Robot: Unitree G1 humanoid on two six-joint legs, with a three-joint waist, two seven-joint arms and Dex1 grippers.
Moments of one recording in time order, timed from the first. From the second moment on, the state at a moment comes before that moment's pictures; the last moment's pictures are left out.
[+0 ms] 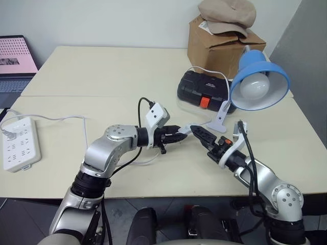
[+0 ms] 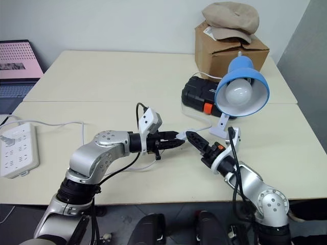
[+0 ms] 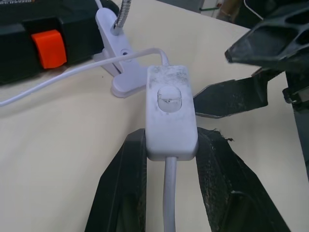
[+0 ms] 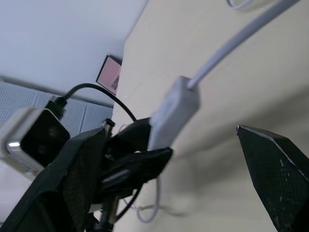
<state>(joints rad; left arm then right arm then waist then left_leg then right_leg) -0.53 0.45 -0.21 -0.19 -0.40 0.76 -0.84 -0.11 -0.20 -0.03 -0.48 1.63 0.73 -0.43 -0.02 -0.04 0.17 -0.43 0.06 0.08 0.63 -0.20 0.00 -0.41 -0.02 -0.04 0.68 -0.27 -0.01</state>
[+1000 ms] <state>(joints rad) -0.53 0.44 -0.21 -0.20 -0.39 0.78 -0.78 -0.14 -0.07 0.02 -0.39 1.55 0.66 -0.47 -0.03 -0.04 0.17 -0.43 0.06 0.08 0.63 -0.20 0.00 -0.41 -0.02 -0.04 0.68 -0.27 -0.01</state>
